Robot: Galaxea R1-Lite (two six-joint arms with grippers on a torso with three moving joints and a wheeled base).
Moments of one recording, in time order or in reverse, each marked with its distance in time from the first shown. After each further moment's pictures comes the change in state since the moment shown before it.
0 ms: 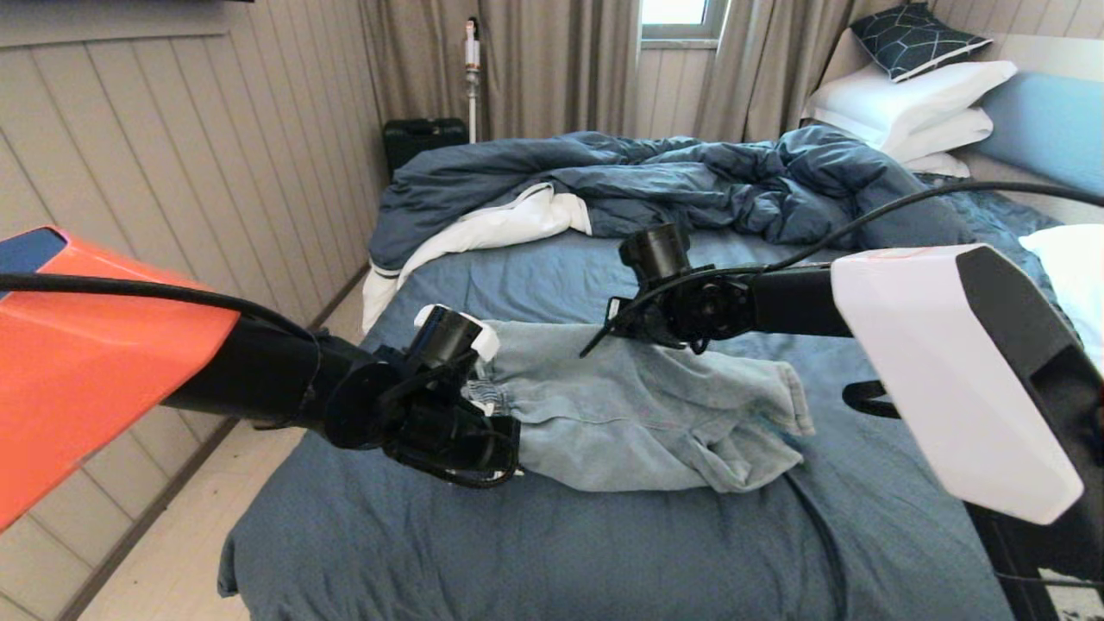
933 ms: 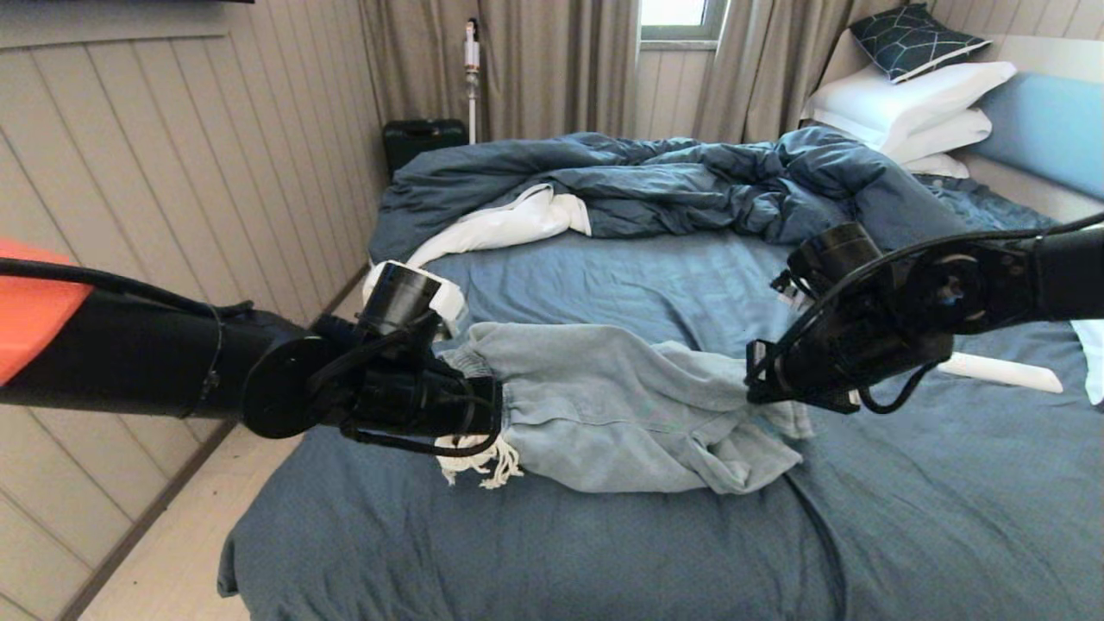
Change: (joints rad) left arm 0.026 -0.122 0.016 -0.050 0.015 0.002; right arm -0.215 -0.481 0.596 0.258 0.331 -0.050
